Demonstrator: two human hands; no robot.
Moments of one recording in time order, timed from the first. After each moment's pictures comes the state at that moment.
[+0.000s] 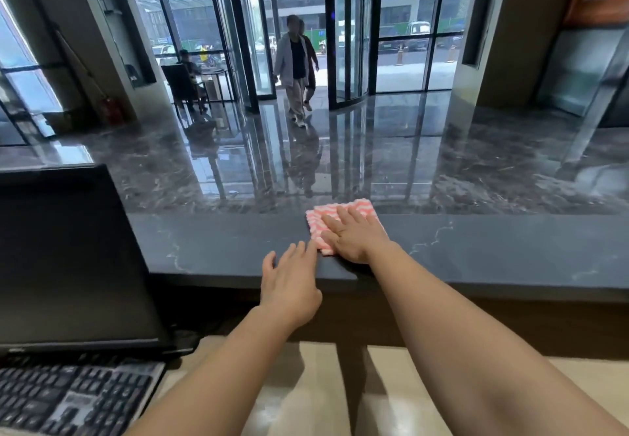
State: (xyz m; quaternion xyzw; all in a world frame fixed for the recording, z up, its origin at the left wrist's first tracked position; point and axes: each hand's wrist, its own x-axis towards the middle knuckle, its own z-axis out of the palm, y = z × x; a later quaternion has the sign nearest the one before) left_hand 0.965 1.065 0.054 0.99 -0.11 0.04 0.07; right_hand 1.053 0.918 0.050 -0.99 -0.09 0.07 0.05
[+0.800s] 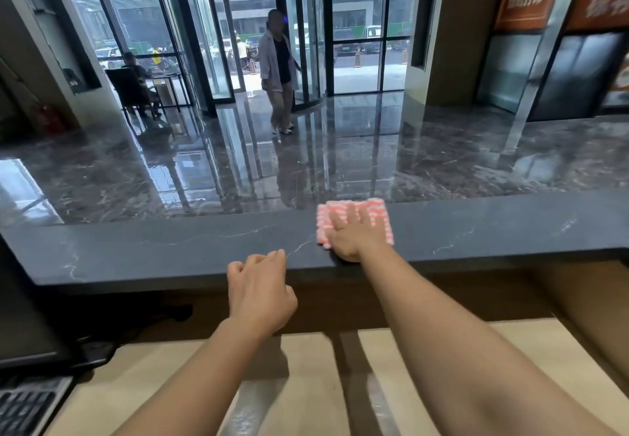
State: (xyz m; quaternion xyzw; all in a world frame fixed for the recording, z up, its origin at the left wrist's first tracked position) left_hand 0.909 0.944 0.056 0.98 -0.11 0.12 0.11; right_hand 0.981 0.764 0.058 -0.99 0.07 0.09 0.08
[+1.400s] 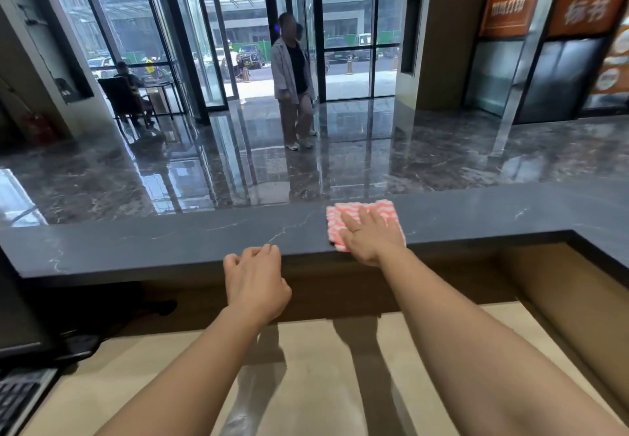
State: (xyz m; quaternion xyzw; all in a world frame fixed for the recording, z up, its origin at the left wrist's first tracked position) left_hand 0.884 0.910 0.055 0.98 -0.10 0.13 0.07; right_hand 0.924 0.702 0.048 -0.99 0.06 0.04 0.08
